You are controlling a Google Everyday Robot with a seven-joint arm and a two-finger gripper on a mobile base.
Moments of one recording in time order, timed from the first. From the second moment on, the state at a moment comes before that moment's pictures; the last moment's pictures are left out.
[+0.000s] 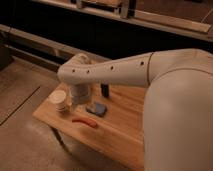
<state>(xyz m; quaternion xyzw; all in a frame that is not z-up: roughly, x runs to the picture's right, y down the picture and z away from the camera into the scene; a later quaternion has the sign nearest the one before) -0.109 0.103 0.702 -0.26 0.23 0.64 0.68</state>
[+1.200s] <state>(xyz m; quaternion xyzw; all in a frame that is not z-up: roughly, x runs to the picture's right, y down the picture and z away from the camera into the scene) -0.109 0.103 0.702 -0.26 0.23 0.64 0.68</state>
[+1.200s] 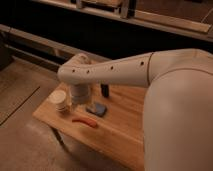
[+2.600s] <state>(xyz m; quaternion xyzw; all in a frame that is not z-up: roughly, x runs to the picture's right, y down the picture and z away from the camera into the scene) -0.109 0.103 0.702 -0.26 0.23 0.64 0.68</state>
